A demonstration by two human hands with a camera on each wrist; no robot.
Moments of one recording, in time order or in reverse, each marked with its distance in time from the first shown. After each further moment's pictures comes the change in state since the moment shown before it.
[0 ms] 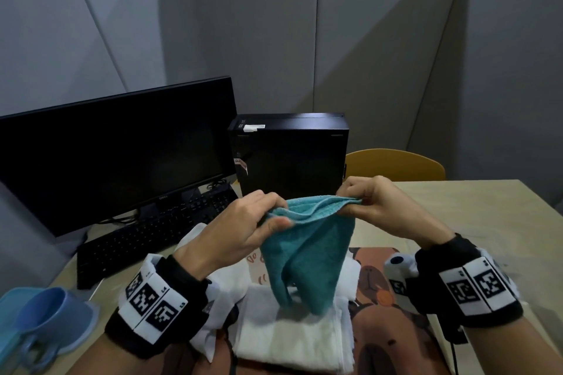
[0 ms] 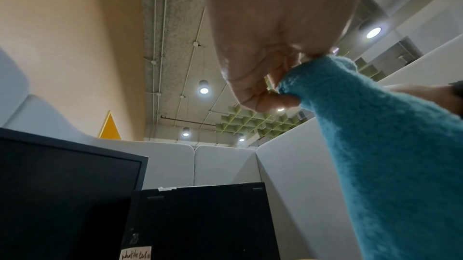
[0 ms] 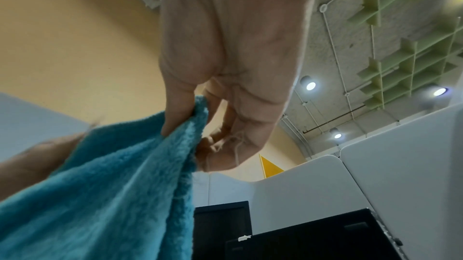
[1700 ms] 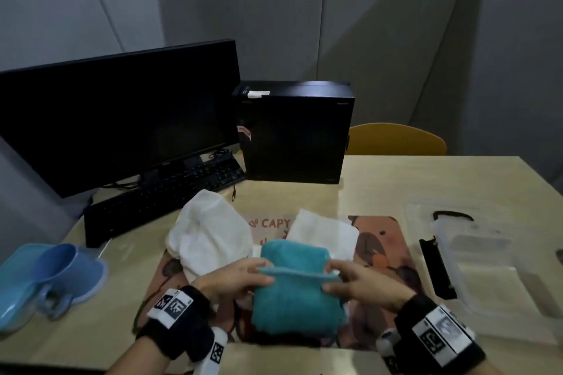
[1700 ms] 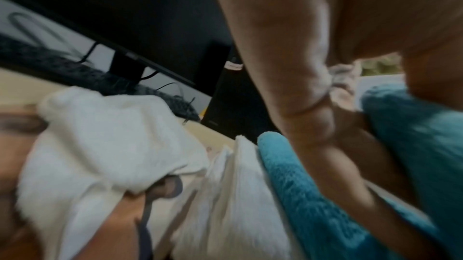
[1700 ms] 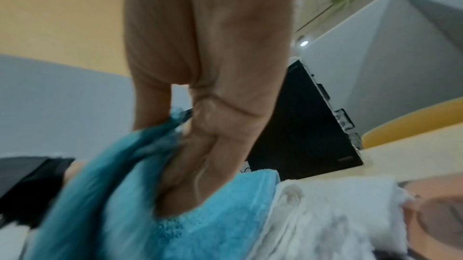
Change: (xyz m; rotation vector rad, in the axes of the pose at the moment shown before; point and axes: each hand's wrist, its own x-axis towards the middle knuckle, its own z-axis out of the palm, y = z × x) left_hand -0.110 -0.059 0.104 -1.016 -0.485 -0.897; right_hand -0.079 0.077 0.121 0.417 -0.458 0.473
